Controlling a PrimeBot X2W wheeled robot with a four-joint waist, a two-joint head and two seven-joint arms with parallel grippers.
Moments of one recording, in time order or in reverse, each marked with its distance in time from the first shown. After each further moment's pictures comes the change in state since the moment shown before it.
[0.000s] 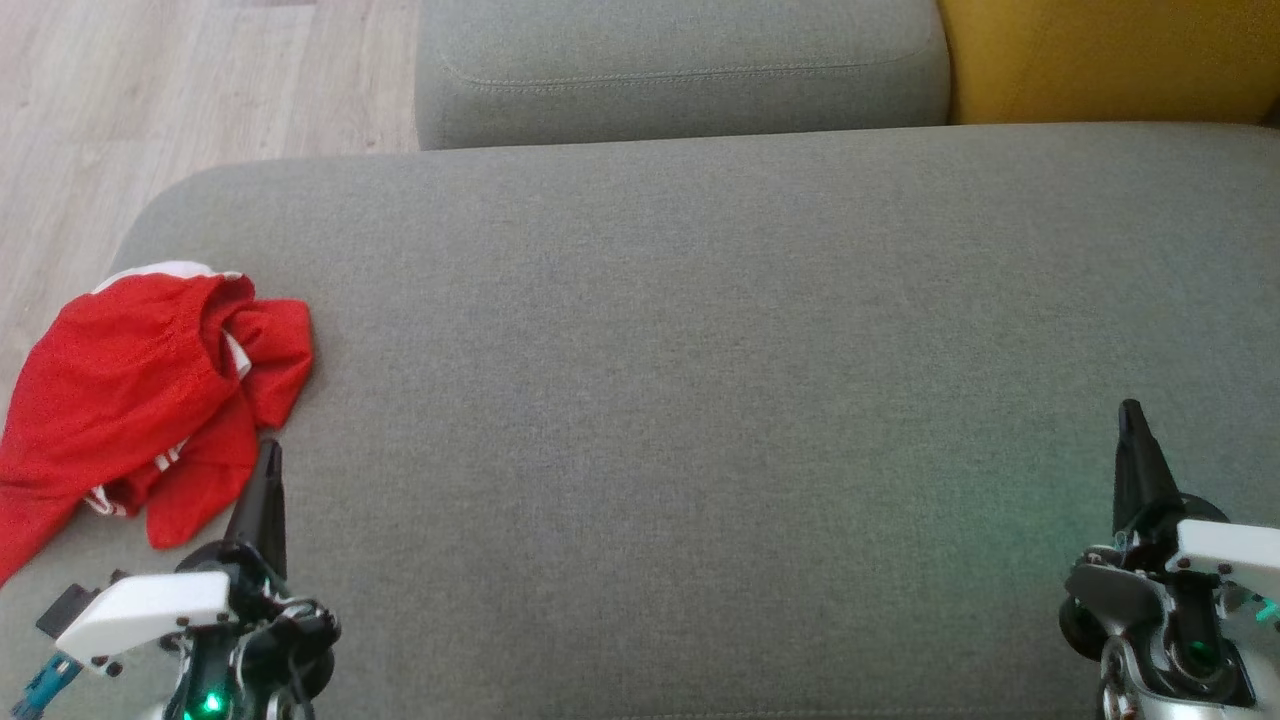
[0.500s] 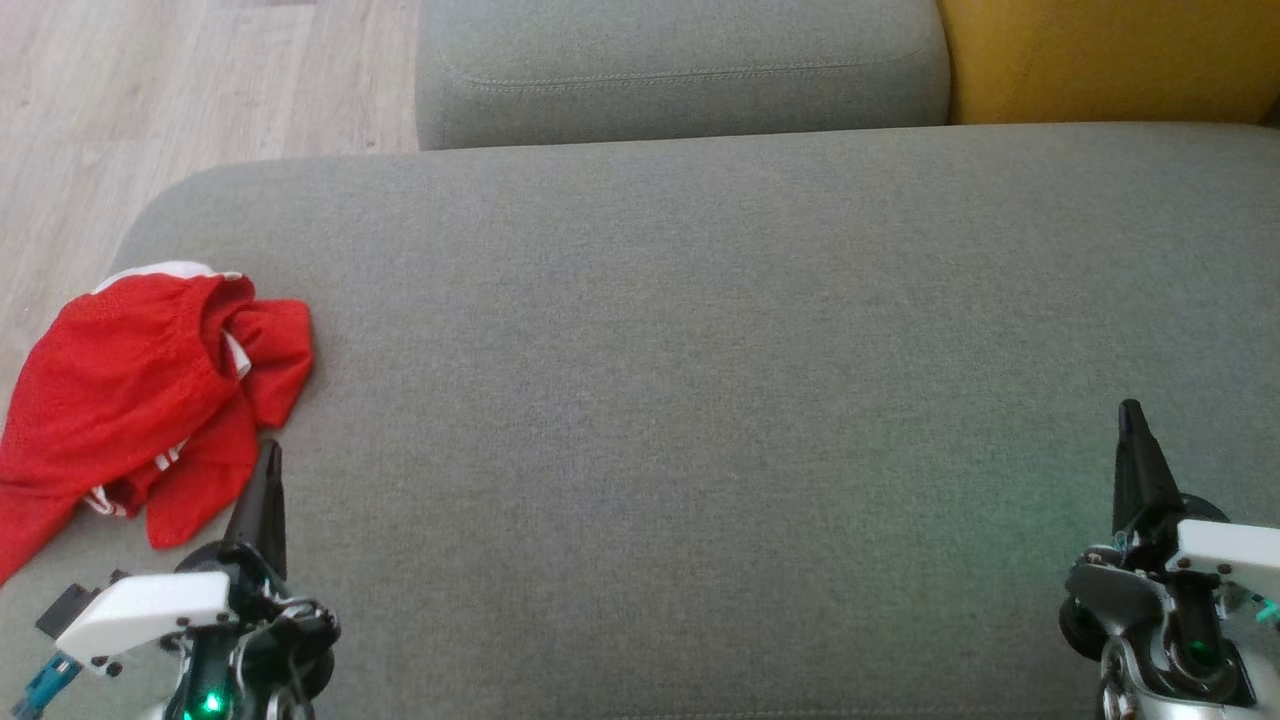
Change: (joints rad) left arm 0.000 0.000 0.000 0.000 0.000 0.000 0.000; right arm 0.000 0.000 0.000 0.000 0.000 0.000 0.000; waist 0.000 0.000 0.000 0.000
